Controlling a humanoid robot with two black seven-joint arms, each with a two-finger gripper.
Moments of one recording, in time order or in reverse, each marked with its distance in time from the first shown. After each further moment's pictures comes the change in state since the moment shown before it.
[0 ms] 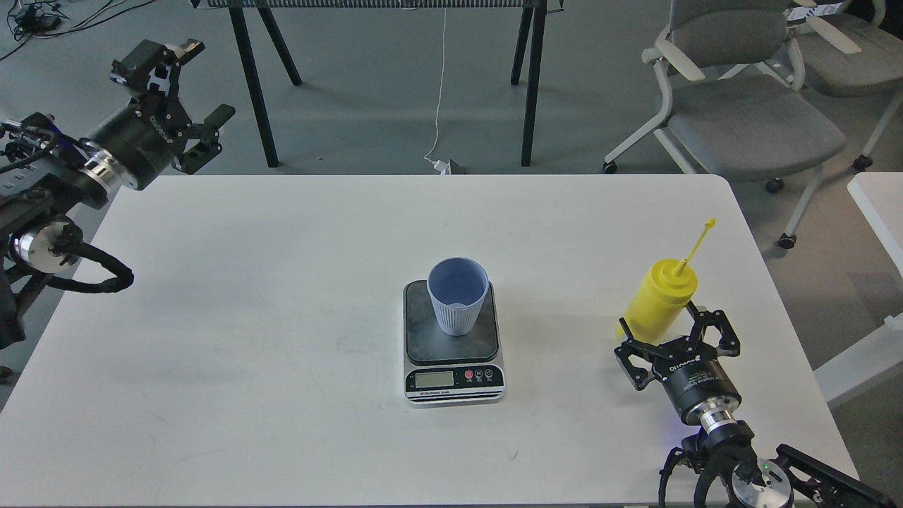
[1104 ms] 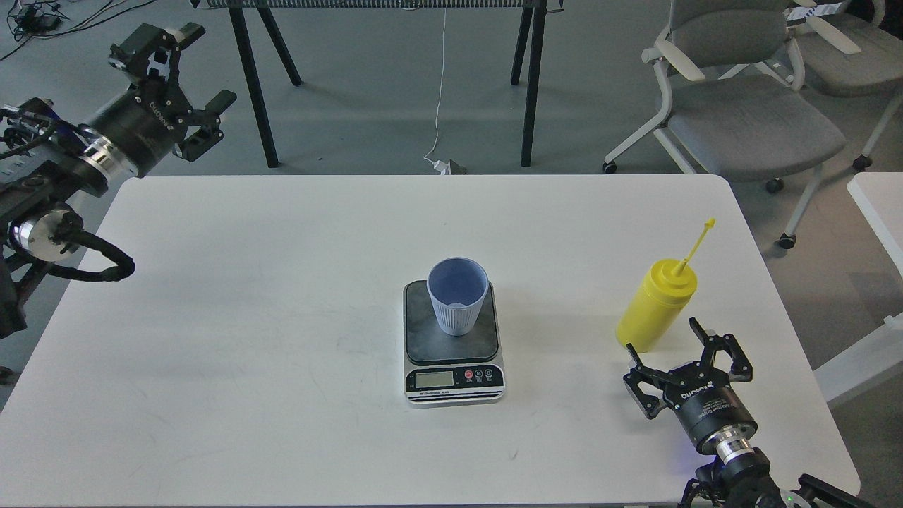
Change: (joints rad) left arm -0.021 -0.002 0.001 0.003 0.001 0.000 0.000; right arm -0.101 -0.085 -0.008 0.135 0.000 0.000 0.000
